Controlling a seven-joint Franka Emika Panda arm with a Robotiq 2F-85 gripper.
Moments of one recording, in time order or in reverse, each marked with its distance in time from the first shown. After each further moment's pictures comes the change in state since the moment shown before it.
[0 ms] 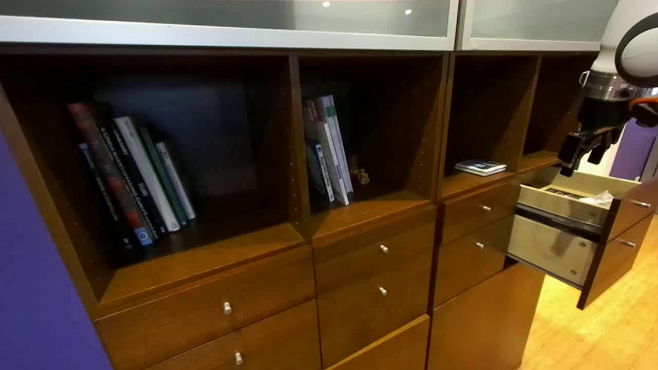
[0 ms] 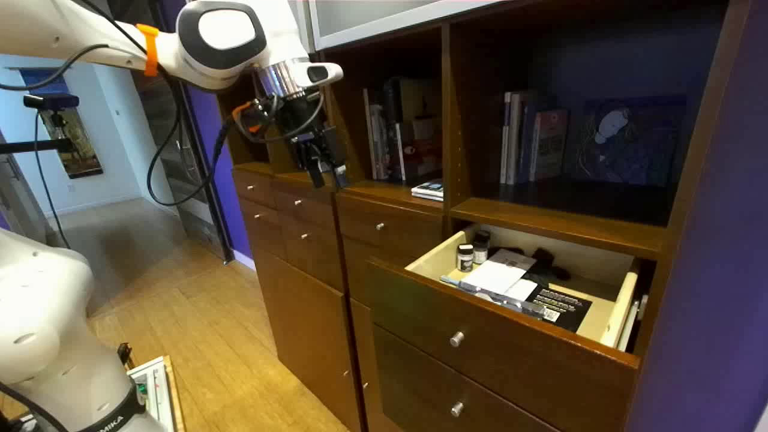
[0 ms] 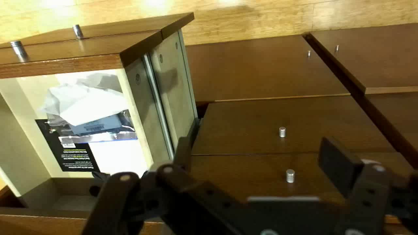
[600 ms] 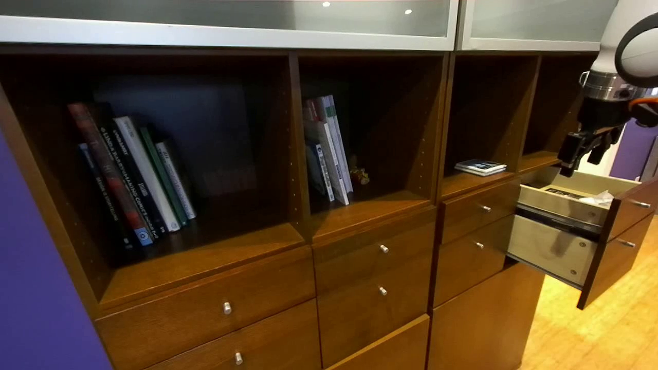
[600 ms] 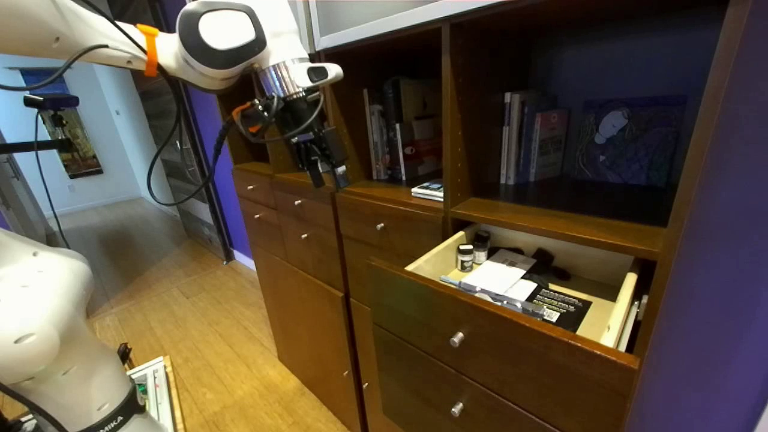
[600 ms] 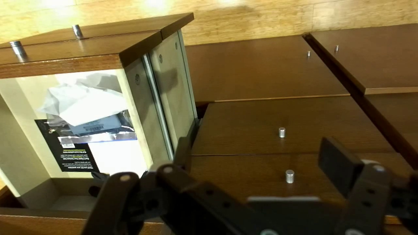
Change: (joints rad) arm 0.001 0.000 0.000 -0.001 0.000 0.000 0.000
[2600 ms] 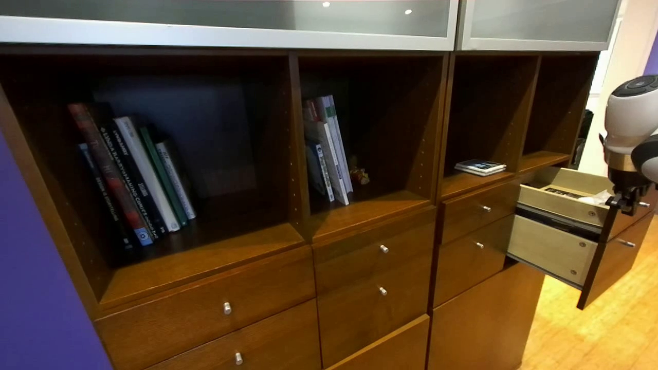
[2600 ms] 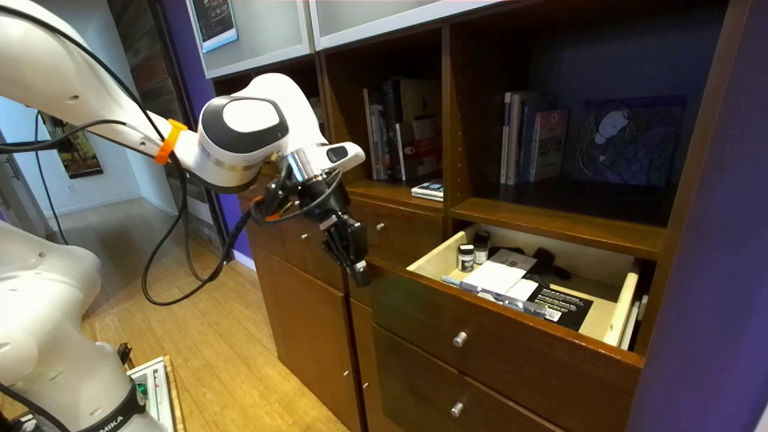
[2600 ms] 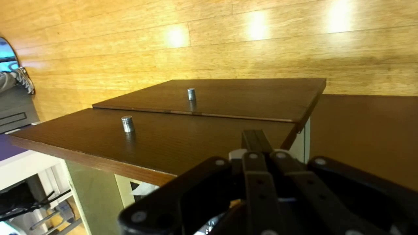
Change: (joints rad) arm -0.162 0.059 -0.045 -0.285 -0.523 0.284 0.143
